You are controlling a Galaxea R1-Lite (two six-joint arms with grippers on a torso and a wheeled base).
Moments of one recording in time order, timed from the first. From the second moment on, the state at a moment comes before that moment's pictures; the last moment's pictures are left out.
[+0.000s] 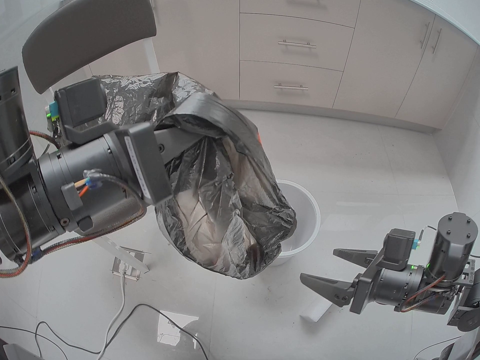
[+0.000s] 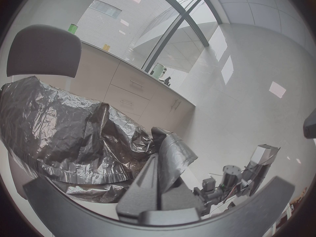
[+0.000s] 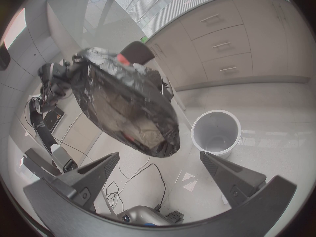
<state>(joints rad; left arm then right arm) -0.81 1.36 -0.86 -0.50 0.02 -0.27 0.76 1.52 -0.29 -0.97 0.04 0.31</state>
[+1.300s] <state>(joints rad) -0.90 1.34 -0.87 -0.43 0.01 -0.32 0.76 2.11 -0.55 -1.37 -0.21 0.24</state>
